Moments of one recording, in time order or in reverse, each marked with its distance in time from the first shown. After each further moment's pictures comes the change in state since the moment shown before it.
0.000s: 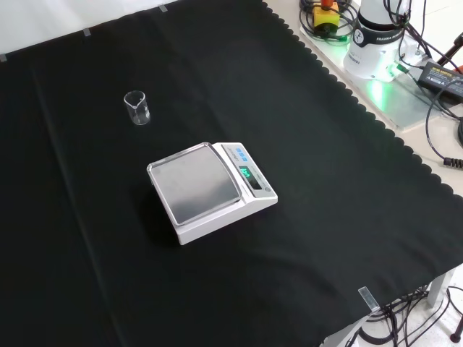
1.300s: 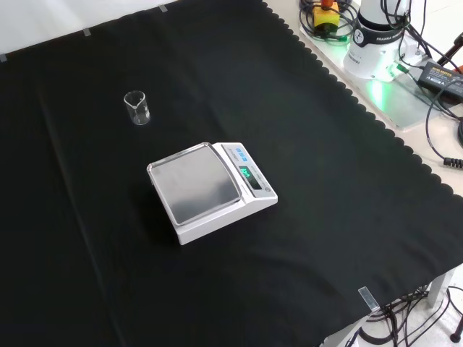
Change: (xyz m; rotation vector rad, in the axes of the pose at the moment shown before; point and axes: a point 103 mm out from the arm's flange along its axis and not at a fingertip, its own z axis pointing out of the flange) arm -0.019 0.068 0.021 0.082 -0.034 -0.027
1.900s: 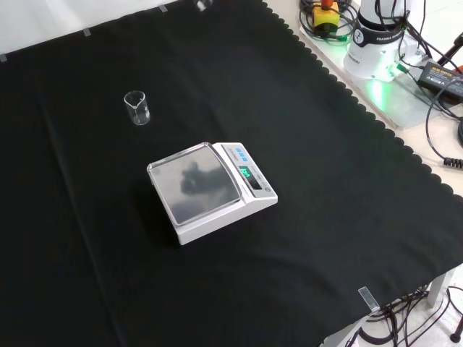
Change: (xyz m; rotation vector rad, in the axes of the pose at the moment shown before) arm -0.020 0.089 0.082 0.093 -0.027 0.026
